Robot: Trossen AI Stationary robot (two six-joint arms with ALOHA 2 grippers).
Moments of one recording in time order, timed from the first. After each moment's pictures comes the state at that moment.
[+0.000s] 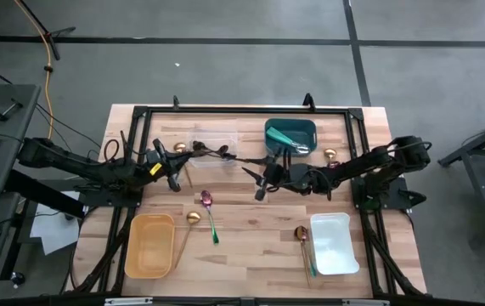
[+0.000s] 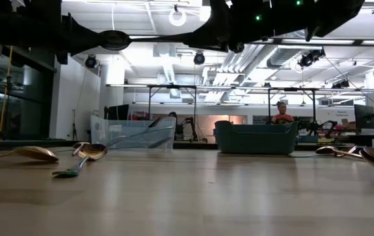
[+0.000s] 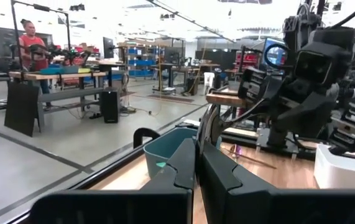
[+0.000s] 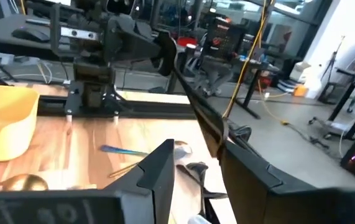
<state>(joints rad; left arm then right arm) -0.19 0.62 0.09 0.69 -0.66 0.04 0.13 1.60 0.77 0.78 0.50 -0.20</state>
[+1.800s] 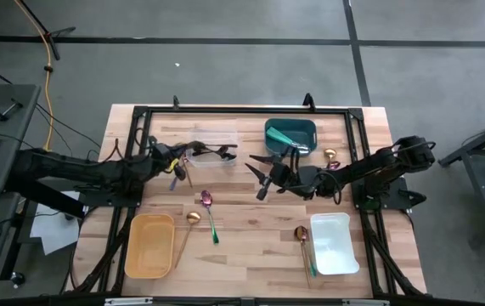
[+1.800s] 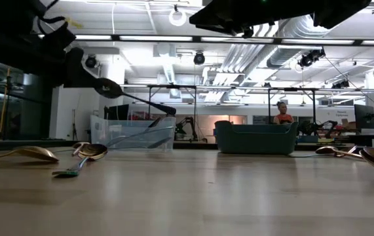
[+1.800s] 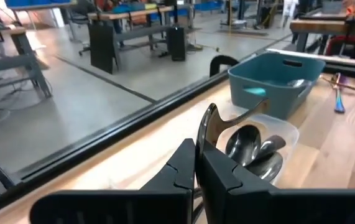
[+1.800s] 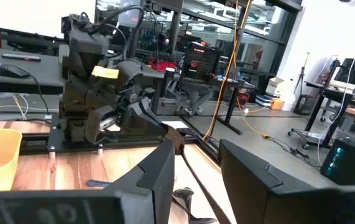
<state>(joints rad) 0.02 0.62 0.09 0.31 -0.74 -0.10 0.19 1.56 0.77 0.88 0.64 -0.24</state>
